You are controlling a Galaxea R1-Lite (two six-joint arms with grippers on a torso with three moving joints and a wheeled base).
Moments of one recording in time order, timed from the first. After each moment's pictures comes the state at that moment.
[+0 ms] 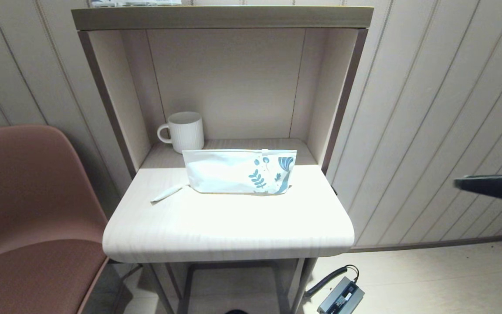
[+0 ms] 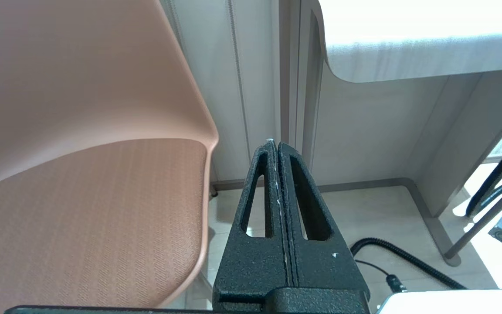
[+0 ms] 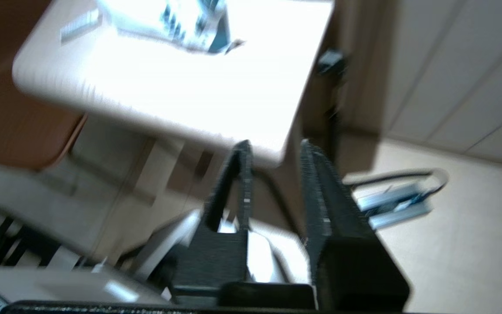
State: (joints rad) left arm 0.00 0.00 -0.05 0.14 -0.03 0.10; right arm 0.28 1.09 -1.13 0.43 0.21 0.16
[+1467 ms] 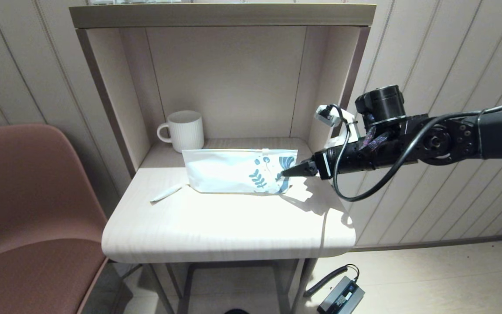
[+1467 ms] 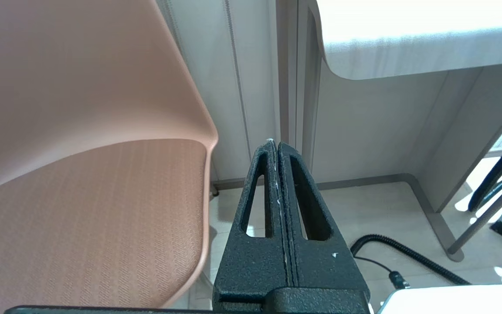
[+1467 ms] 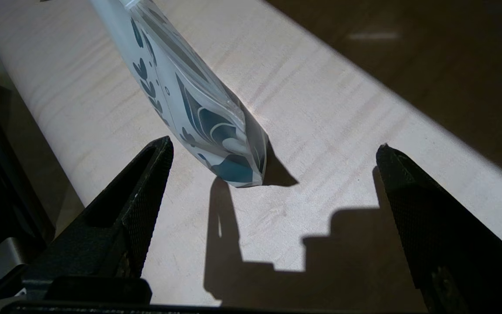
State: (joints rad) left arm 0.00 0.00 -0.05 0.14 -0.03 0.12; right arm 0.30 1.92 -1.48 0.09 0.59 -0.12
